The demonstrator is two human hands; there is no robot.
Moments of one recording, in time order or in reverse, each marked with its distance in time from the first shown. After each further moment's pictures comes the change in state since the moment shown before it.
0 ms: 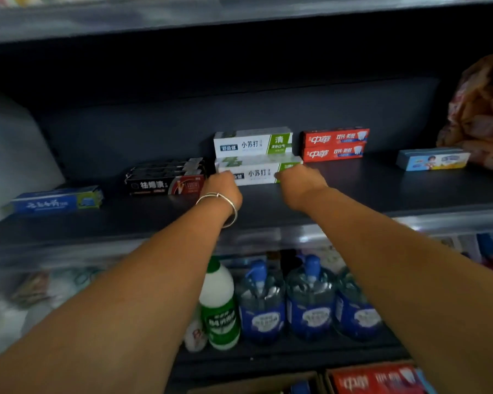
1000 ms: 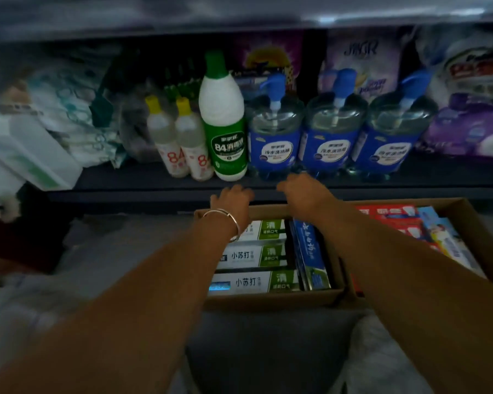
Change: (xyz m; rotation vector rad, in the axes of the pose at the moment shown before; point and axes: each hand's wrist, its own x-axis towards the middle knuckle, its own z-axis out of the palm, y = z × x) left_hand -0.229 -0.138 0.222 0.243 -0.583 0.063; right_hand -0.193 -0.066 0.245 0.056 -0.515 -0.259
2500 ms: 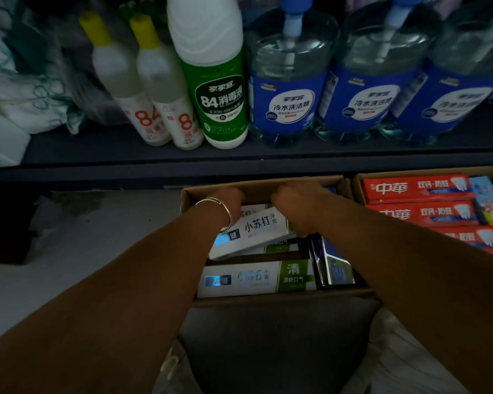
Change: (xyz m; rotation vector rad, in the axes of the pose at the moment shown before) left_hand 0.072 -0.044 0.085 -0.097 -0.288 -0.053; right_hand 0.051 -0.010 0.070 -0.115 -0.323 -0.245
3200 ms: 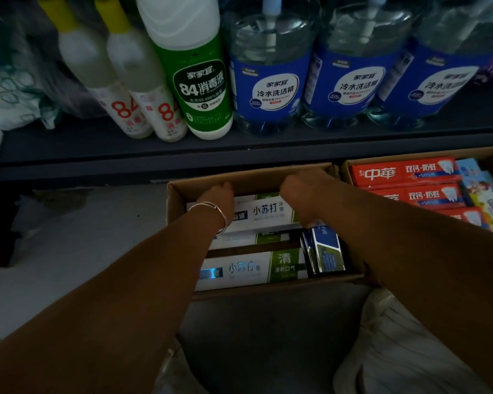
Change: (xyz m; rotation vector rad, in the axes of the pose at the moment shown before) left_hand -0.013 0.011 0.013 0.052 0.063 -0.030; right_hand -0.018 0.015 0.009 0.002 -0.018 0.071
